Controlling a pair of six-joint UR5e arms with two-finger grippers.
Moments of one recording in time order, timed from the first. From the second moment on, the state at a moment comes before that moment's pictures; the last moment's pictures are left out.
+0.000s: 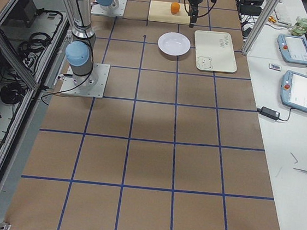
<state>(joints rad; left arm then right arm) -1.45 -1.62 -1.57 -1.57 1.55 0.15 1.64 -1.40 1.35 -1.57 -1.57 0.02</state>
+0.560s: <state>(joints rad) -1.42 -1.61 -1.57 -1.56 1.54 0.15 1.63 -1.40 1.35 -1.57 -1.57 0.02</state>
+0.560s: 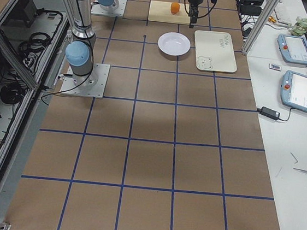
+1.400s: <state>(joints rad) -1.42 -1.61 -1.58 -1.56 1.54 0.15 1.62 -1.39 1.35 -1.56 -1.57 0.02</state>
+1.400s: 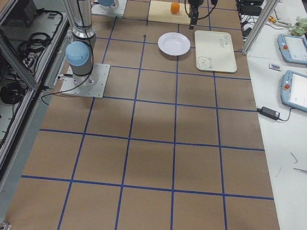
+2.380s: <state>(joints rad) -1.38 -1.71 -1.72 -1.41 1.58 0.16 1.61 -1.39 1.35 -1.56 -1.57 0.02</state>
